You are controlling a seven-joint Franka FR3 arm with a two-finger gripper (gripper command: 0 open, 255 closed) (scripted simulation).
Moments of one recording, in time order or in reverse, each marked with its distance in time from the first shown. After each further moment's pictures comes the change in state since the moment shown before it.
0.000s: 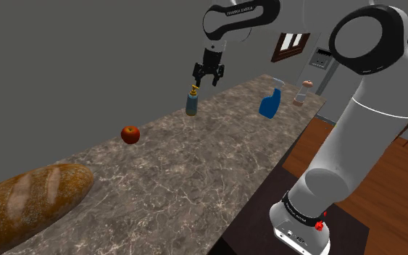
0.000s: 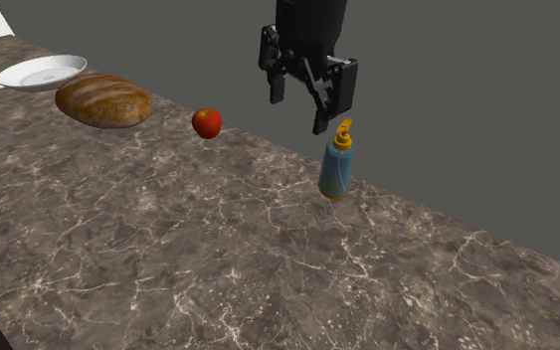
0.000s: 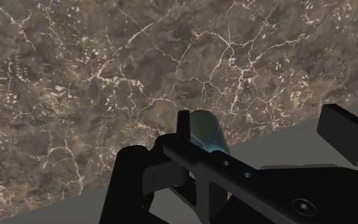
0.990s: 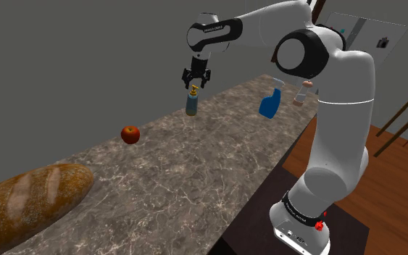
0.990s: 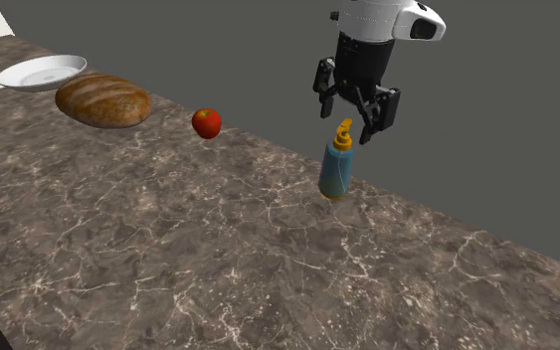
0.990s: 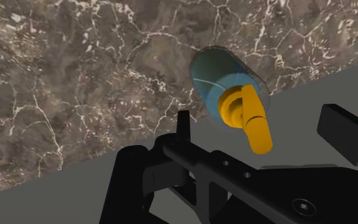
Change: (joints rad) arm -0.027 0.365 -0.010 0.341 0.016 0.053 -0.016
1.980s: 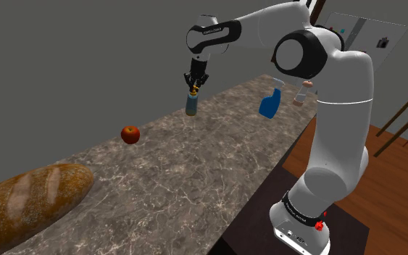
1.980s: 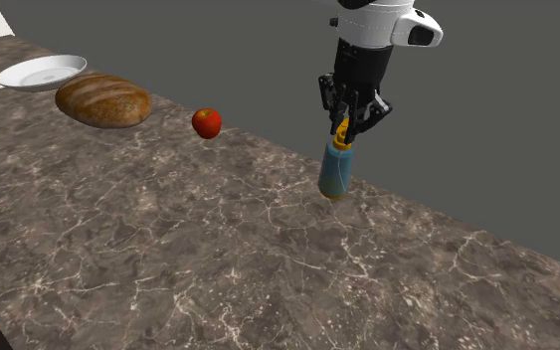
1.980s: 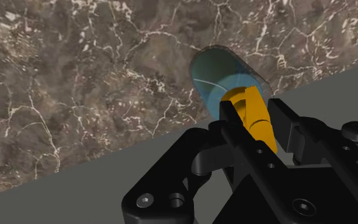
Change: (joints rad) arm 0.000 0.010 0.001 -0.004 0.001 0.016 -0.001
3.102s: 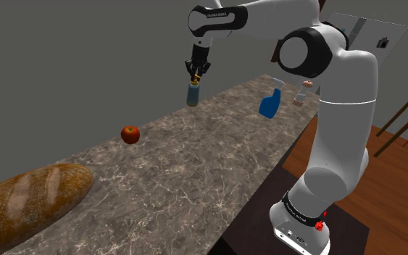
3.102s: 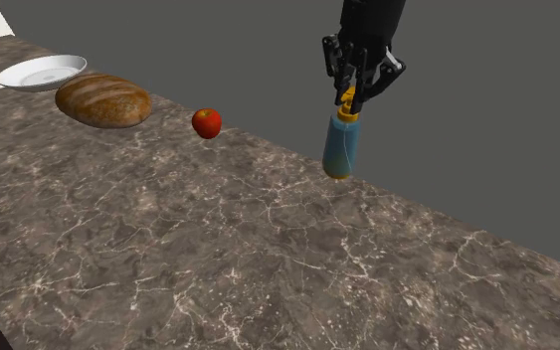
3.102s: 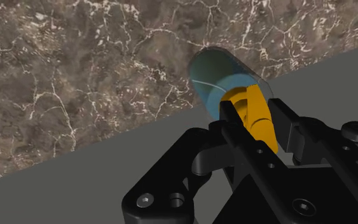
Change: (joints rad) arm -0.002 -0.030 -0.003 0.114 -0.006 -0.145 0.011
